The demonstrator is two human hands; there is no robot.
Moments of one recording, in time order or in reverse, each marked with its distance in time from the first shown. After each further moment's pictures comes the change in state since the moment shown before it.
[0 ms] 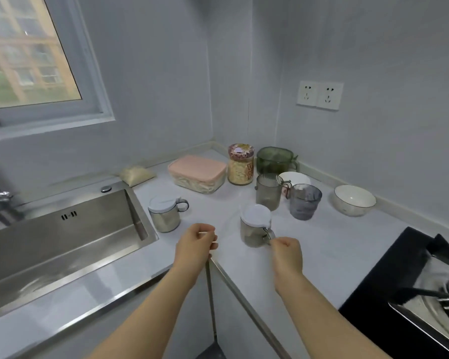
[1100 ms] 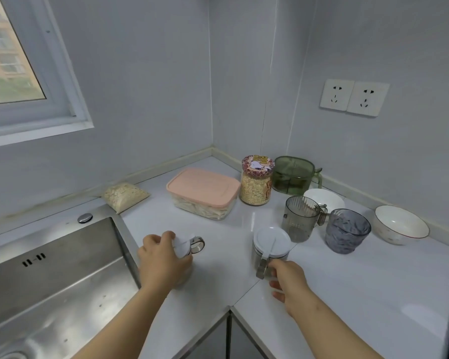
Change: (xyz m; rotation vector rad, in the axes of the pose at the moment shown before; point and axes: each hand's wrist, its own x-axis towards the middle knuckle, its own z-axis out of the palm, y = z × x) left_hand 0.197 -0.014 -0.083 0.798 0.172 0.120; right_hand 0.095 -0.015 0.120 -0.029 -0.075 0.261
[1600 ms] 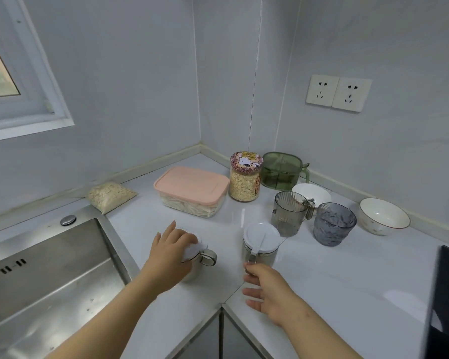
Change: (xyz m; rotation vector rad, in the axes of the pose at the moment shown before) left_hand 0.010 -0.001 0.006 0.180 -0.239 0.549; right_hand -0.017 0.013 0.008 0.044 -0.192 0.072
